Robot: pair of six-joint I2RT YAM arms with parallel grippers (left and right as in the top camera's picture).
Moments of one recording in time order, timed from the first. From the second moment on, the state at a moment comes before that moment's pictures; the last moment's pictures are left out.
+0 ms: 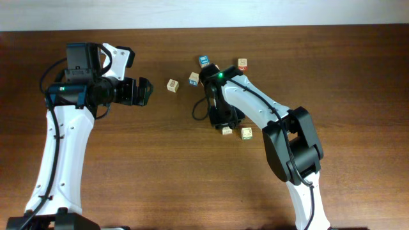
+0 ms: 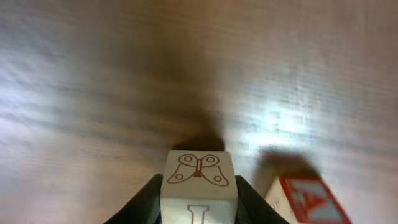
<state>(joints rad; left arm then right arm) 0.04 1.54 1.43 -0.85 0.34 0.18 0.53 2.28 1.81 -1.23 -0.01 0.34</state>
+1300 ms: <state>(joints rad) 0.04 1.54 1.44 -0.85 0.34 0.17 0.29 2.43 2.09 -0.96 -0.03 0.45</state>
